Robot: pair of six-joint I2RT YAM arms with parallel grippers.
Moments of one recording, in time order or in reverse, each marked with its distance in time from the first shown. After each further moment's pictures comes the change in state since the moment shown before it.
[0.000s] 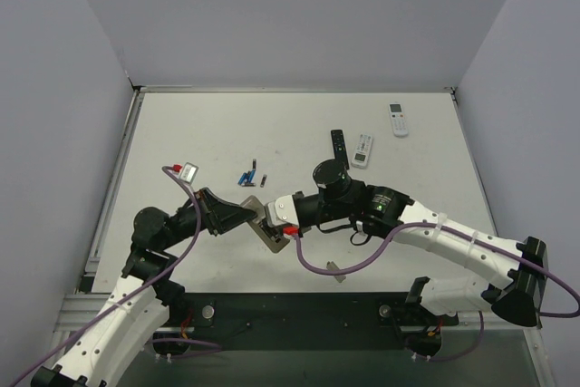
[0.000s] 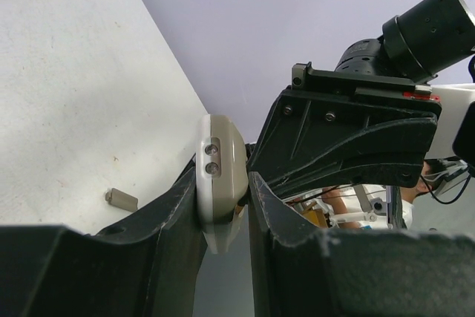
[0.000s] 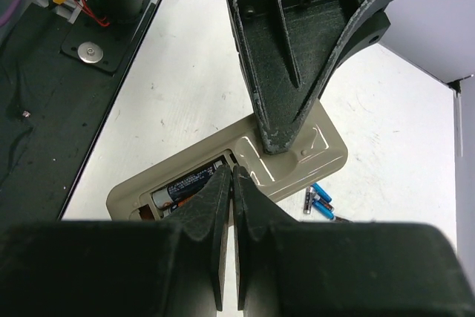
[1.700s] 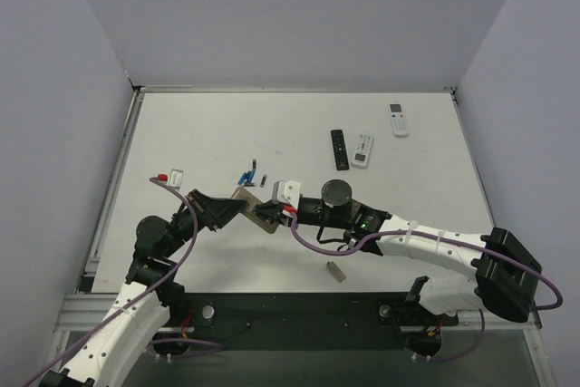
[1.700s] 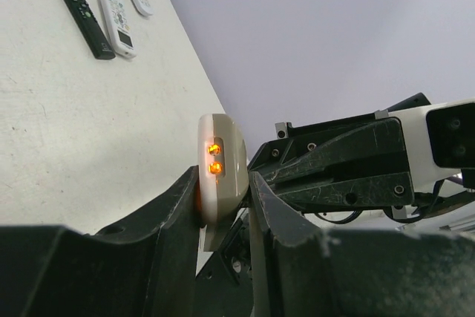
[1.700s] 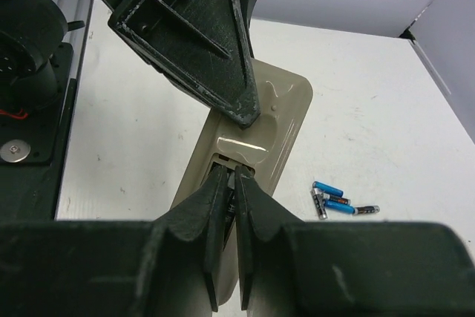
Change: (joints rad) left arm 0.033 -0.050 -0.120 0.058 -0.230 0.049; right arm -0.040 0.067 -0.378 0.782 0.183 0.423
